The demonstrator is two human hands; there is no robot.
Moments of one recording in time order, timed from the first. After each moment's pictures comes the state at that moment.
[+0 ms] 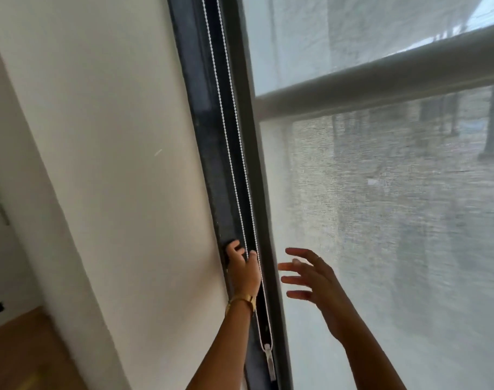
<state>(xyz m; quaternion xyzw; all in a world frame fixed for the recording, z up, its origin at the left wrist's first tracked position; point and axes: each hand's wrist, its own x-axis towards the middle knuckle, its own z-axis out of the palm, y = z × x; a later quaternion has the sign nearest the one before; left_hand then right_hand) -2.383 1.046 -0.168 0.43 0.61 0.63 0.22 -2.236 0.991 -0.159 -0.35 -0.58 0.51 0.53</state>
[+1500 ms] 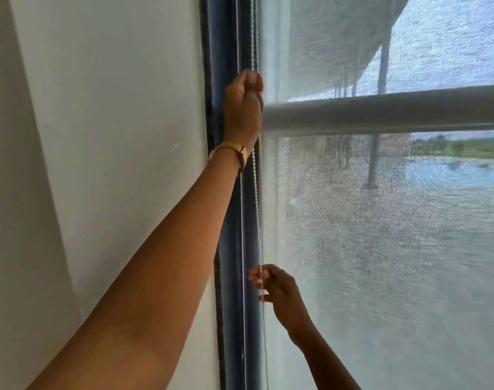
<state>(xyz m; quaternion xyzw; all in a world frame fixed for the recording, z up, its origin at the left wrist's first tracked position) -2.413 1.084 0.103 0.63 0.15 0.72 0.22 -2.331 1.042 -0.184 -0.42 -0.60 0.37 0.57</state>
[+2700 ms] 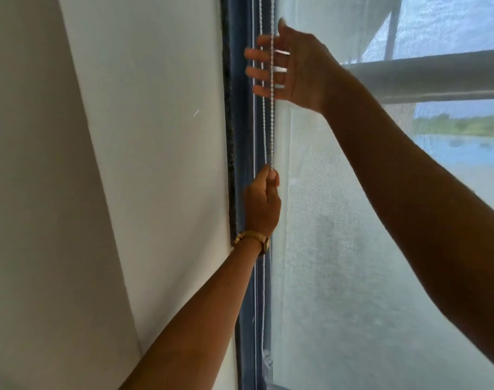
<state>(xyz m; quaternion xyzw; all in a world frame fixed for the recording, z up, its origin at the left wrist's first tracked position) -2.414 1.078 -0.082 0.64 0.28 0.70 0.15 -2.339 1.040 0.118 -0.26 -0.67 0.42 0.55</state>
